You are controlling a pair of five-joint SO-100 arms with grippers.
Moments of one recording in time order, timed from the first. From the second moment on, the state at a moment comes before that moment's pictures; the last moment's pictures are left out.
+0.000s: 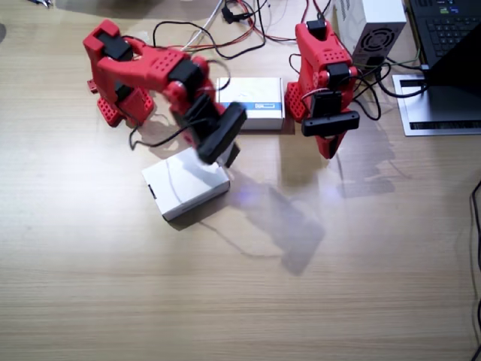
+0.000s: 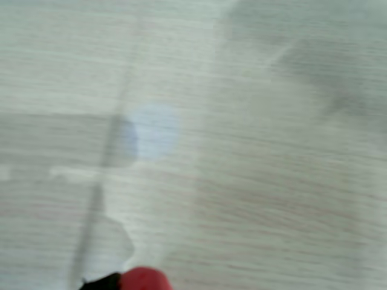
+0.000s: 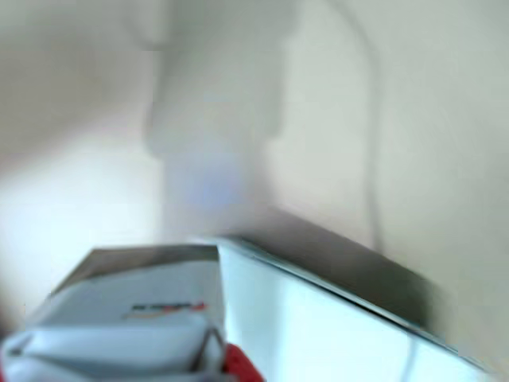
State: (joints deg) arm 0 -2.9 185.8 175.2 65.2 58.4; arm 1 -50.3 76.8 51.7 106.3 -91.4
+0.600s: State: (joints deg) arm 0 -3.3 185.8 175.2 63.5 56.2; arm 1 -41.8 84.5 60.9 106.1 -91.7
